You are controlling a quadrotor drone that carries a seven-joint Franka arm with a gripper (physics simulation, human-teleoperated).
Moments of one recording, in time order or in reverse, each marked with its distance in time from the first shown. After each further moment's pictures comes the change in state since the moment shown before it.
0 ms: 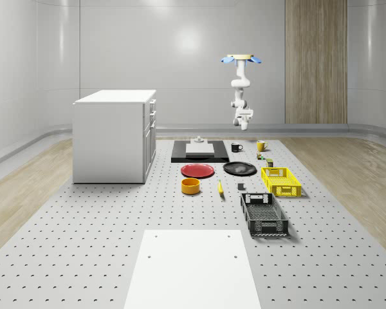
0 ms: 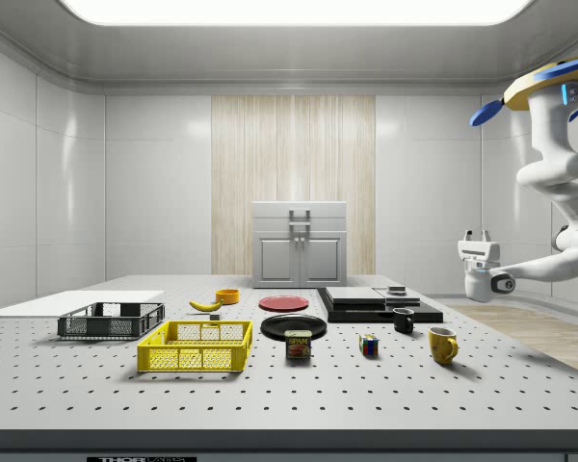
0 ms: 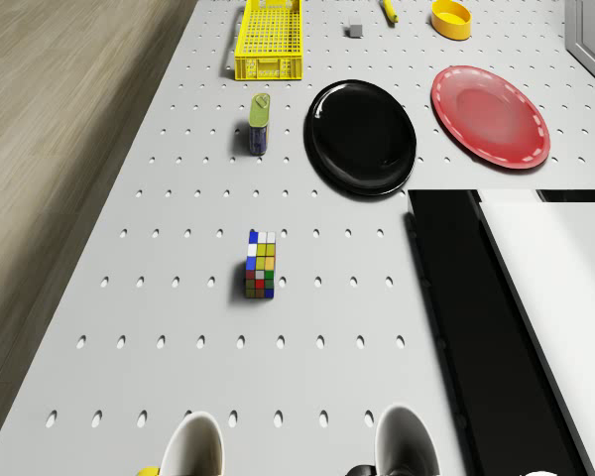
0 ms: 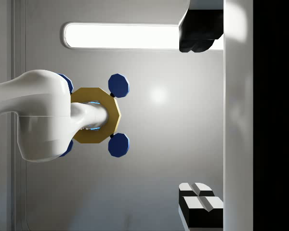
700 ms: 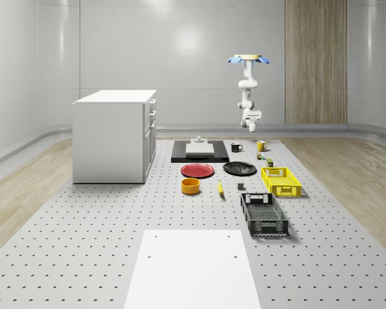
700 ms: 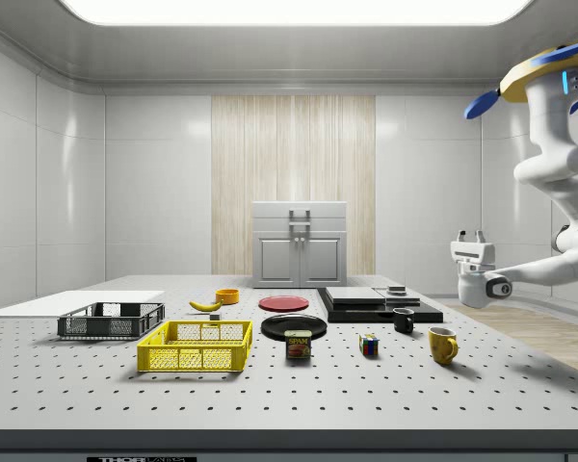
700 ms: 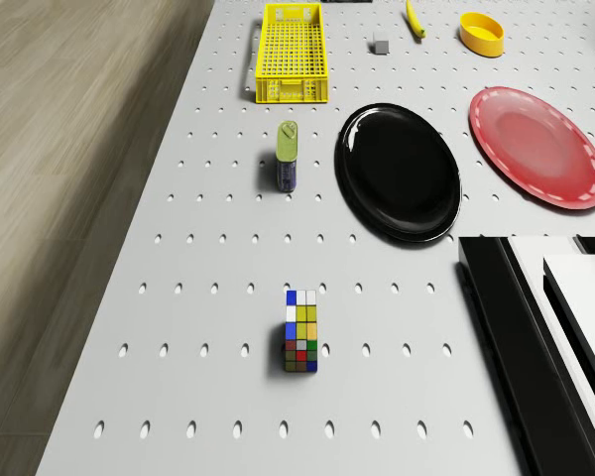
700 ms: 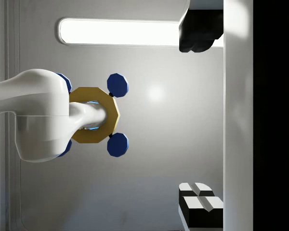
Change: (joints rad) arm -0.002 -0.007 0.003 -0.005 -0.002 0.010 0.000
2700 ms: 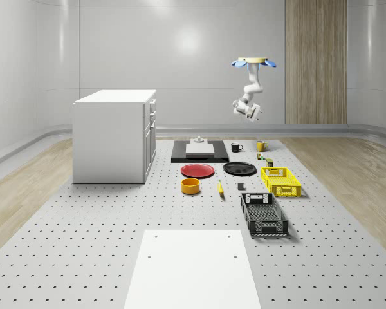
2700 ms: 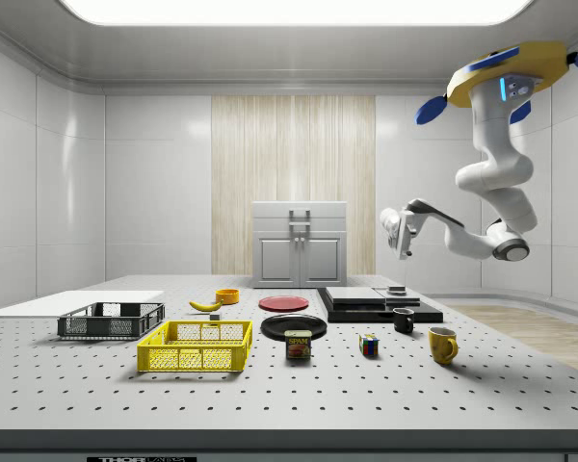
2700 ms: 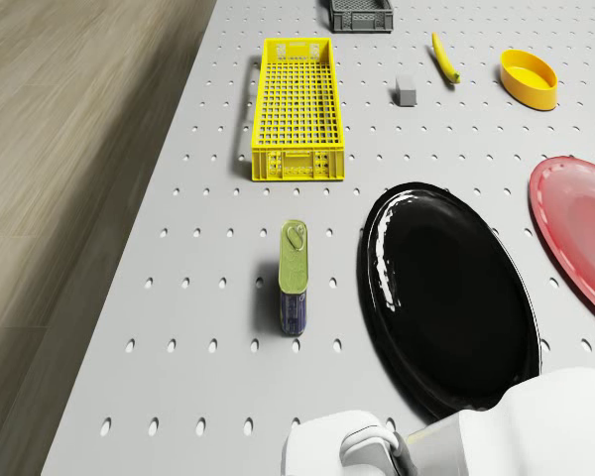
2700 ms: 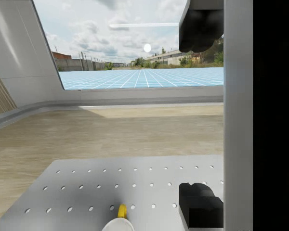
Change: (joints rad) arm -0.441 -0.156 0.912 -0.631 -1.487 0.014 0.373
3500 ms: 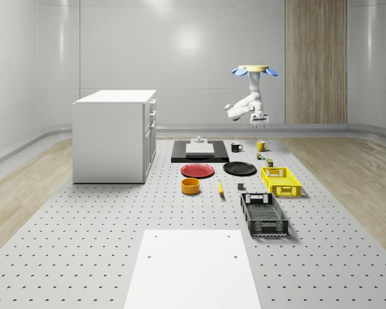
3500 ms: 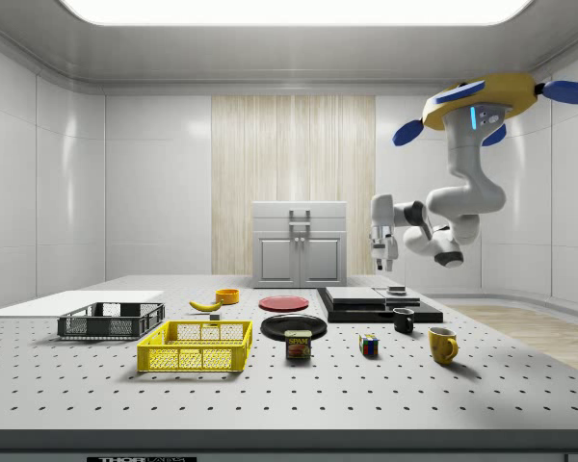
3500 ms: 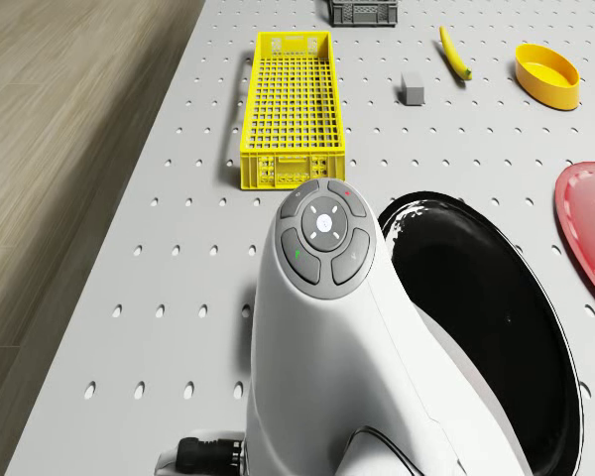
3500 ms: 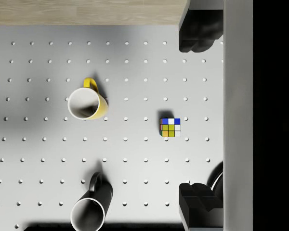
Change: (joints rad) arm -0.536 -0.168 0.314 -0.216 -0.495 -0.222 0.379
